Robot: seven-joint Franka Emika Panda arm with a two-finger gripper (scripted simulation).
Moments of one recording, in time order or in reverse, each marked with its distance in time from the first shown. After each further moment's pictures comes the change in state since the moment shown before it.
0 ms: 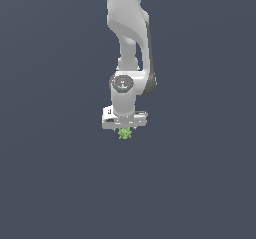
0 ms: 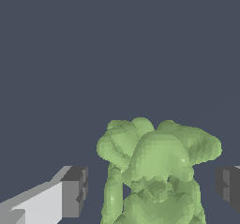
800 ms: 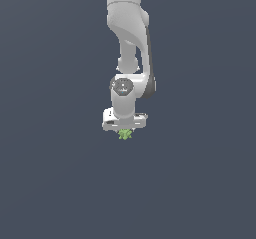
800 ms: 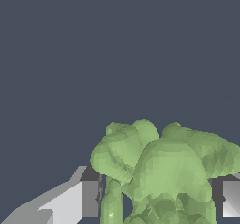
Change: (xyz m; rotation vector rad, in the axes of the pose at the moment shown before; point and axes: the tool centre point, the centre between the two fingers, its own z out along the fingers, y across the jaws) arm 0.001 0.000 0.012 0.000 0.002 -0.001
